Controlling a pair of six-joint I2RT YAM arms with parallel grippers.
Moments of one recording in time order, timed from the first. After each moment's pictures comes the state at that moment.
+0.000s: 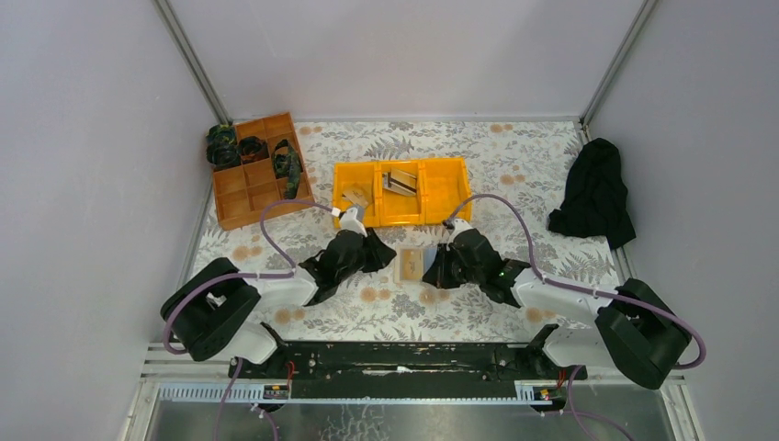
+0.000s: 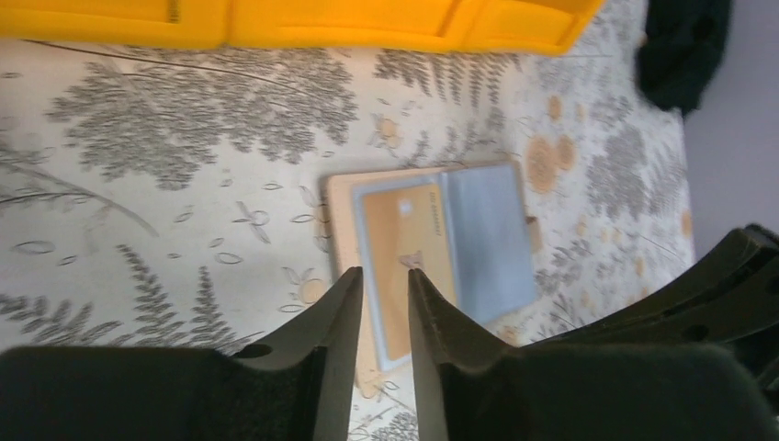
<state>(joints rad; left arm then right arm) -0.76 1.43 0.44 0.49 -0.12 -0.85 0.76 1.26 0.45 0.07 -0.11 0.69</state>
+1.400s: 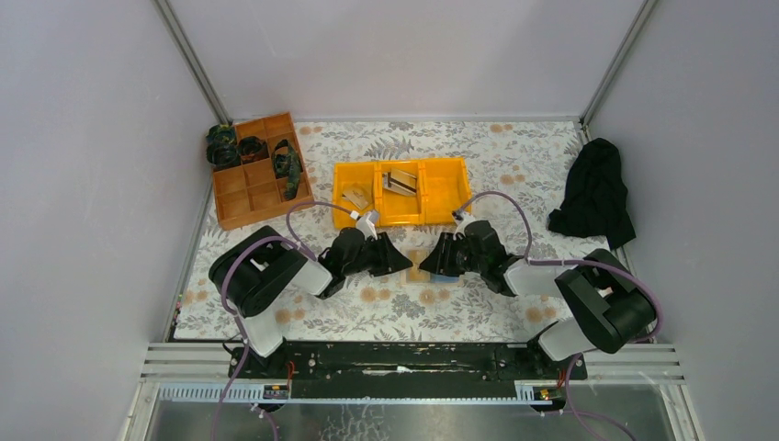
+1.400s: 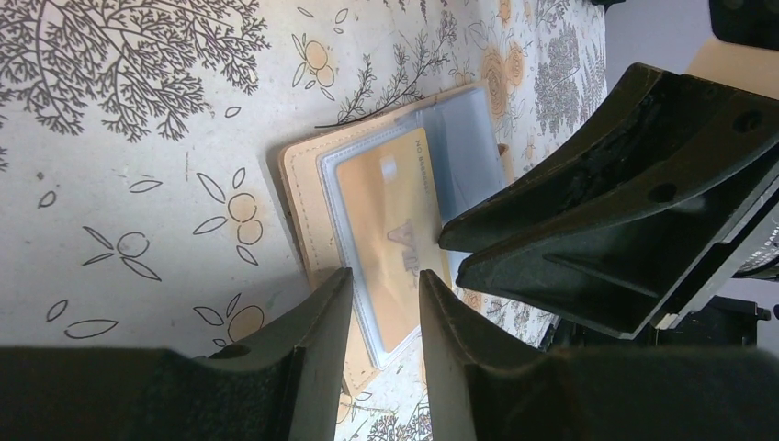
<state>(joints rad) -0.67 1.76 0.45 0.87 0.33 -0.92 0.59 1.48 0.43 0.43 -0.33 0.72</state>
